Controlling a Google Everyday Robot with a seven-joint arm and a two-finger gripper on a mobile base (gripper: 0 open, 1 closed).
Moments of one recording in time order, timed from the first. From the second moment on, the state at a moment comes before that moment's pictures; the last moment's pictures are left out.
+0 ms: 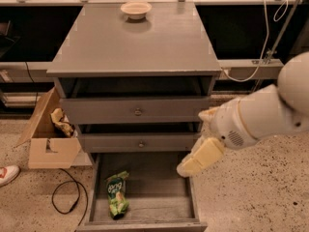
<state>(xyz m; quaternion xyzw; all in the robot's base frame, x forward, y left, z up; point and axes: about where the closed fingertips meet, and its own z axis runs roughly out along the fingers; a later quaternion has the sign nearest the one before) 0.424 -0.087 0.826 -0.49 0.80 0.21 0.27</state>
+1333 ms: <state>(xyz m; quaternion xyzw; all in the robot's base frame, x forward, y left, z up) 0.453 -0.061 0.569 -0.47 0.81 0.23 0.26</state>
